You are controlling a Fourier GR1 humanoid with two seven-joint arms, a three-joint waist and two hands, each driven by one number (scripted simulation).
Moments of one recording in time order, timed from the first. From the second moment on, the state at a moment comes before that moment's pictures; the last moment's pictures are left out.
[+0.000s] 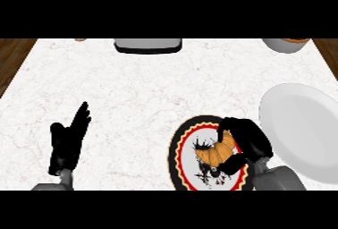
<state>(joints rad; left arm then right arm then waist) -0.01 0.17 -0.07 -1.49 -0.01 0.19 0.21 -0.15 -0.18 0.28 -1.46 0.90 0.19 0.14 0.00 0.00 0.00</state>
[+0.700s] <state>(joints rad) -0.02 0.16 -0.06 -1.45 -0.03 0.19 0.20 -0.10 -0.24 0.07 -1.88 0.98 0.00 0.28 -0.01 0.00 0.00</state>
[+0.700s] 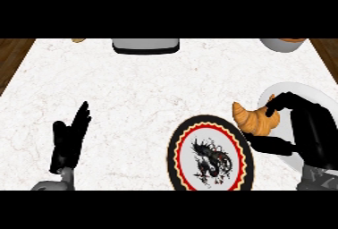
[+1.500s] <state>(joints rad) -0.02 0.13 -0.05 -1.47 -0.06 0.18 0.21 -0.17 -0.35 -0.26 -1.67 0.85 -0.01 0.23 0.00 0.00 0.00</state>
